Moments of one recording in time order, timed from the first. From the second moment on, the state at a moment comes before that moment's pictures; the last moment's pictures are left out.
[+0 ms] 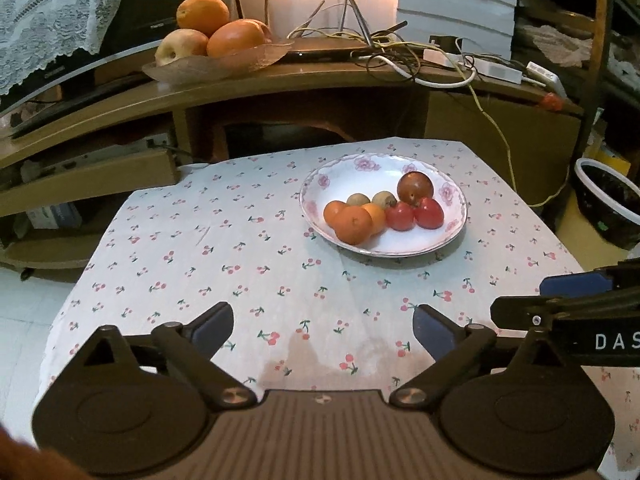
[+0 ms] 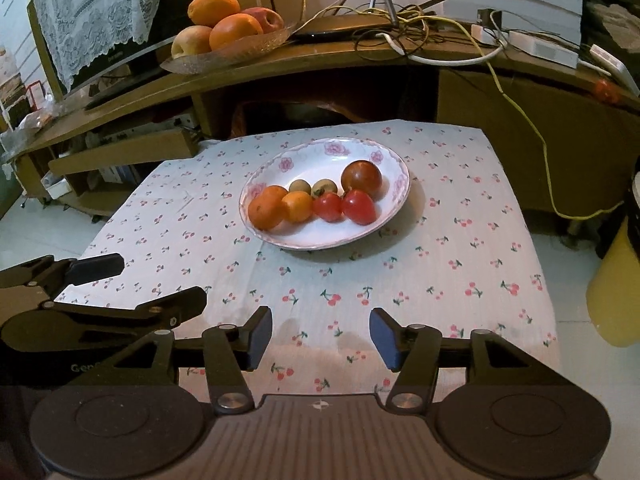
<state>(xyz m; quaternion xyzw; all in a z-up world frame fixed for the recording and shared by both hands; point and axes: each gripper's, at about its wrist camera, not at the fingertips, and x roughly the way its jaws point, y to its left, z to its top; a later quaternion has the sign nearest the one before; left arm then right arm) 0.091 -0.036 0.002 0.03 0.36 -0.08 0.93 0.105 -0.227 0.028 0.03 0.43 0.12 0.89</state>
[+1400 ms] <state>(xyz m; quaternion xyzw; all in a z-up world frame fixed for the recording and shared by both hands) 0.041 -0.035 -0.002 0.04 0.37 -0.03 0.93 0.051 -0.218 0.026 0.03 0.44 0.10 0.89</state>
